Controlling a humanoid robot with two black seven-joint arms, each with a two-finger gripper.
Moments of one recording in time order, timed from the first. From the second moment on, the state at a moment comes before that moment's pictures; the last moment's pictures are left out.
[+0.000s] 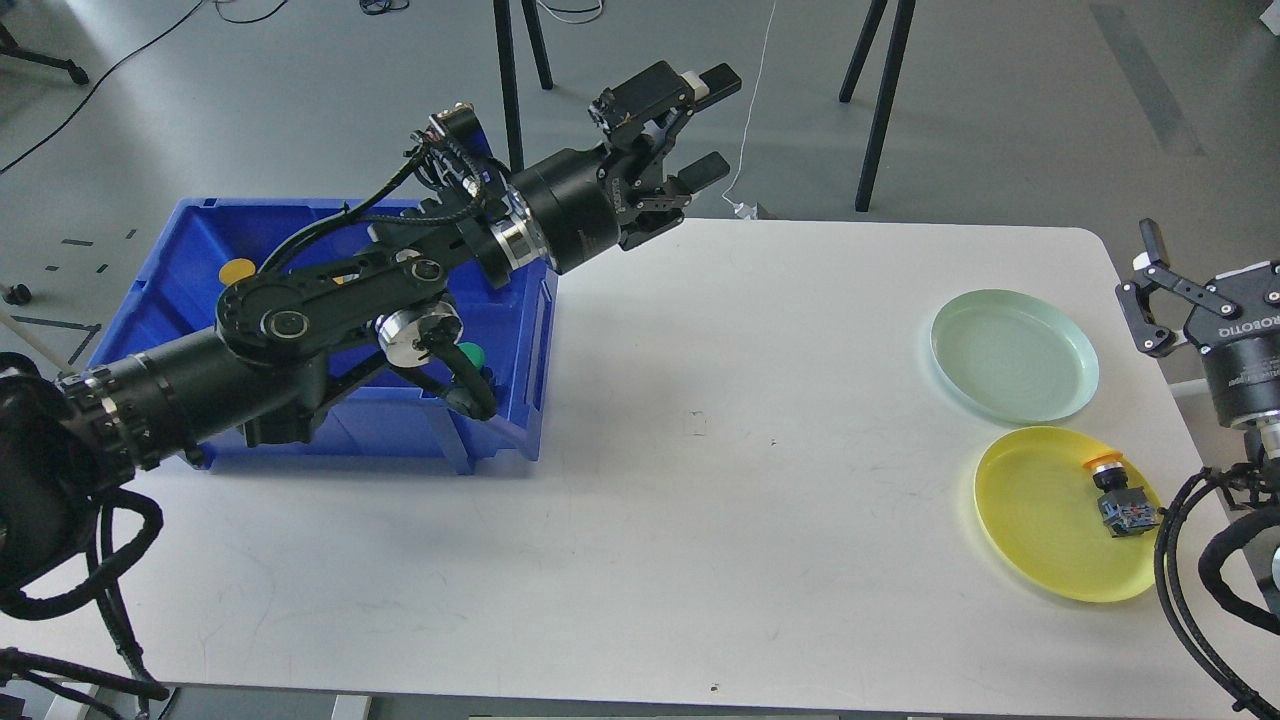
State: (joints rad) left arm -1.10 0.35 -0.20 -1.00 0.39 -0.23 -0.49; right arm 0.00 -0.53 1.44 1.53 -0.17 0.24 0.39
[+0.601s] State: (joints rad) left arm -1.30 0.89 0.63 -1.05 0.94 0.07 -0.49; right arm 0.01 -0.49 1.43 1.47 -0.17 0.25 0.39
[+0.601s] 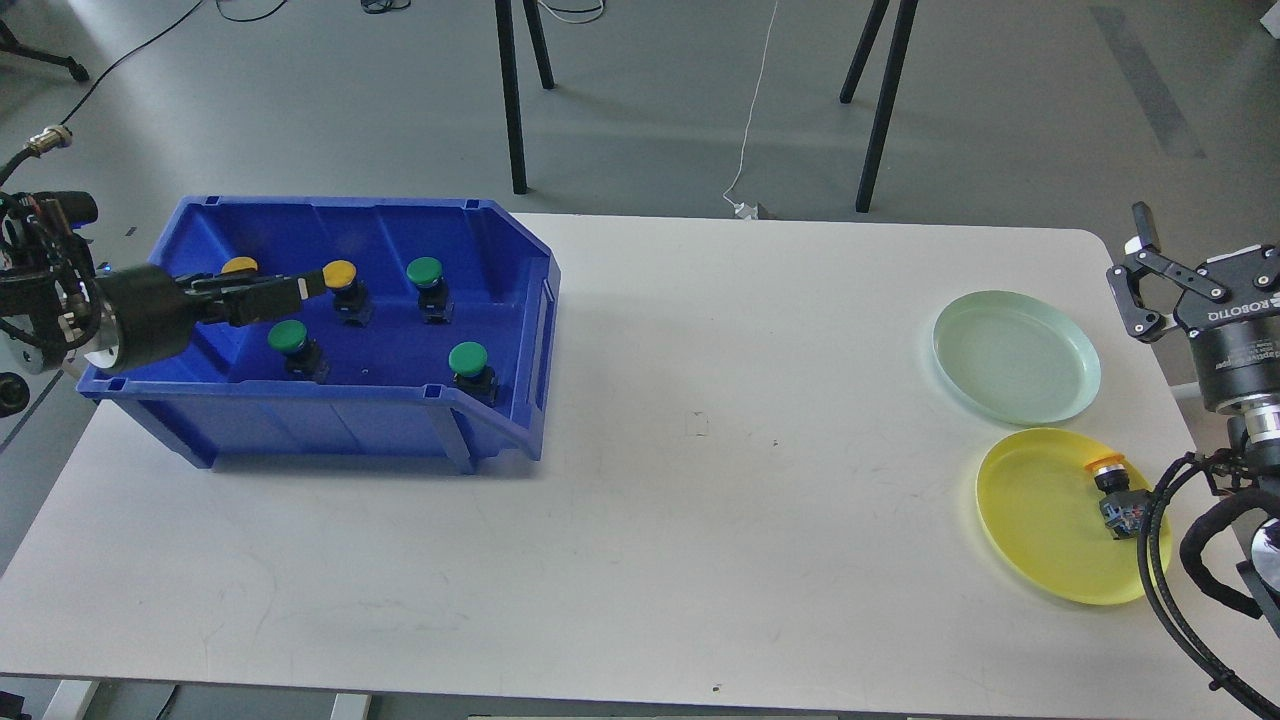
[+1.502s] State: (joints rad) left arm -1.32 0.67 0.73 -0.75 1.06 -0.14 -0.49; right arm -0.03 -0.49 1.43 1.47 -0.17 0.25 0.39
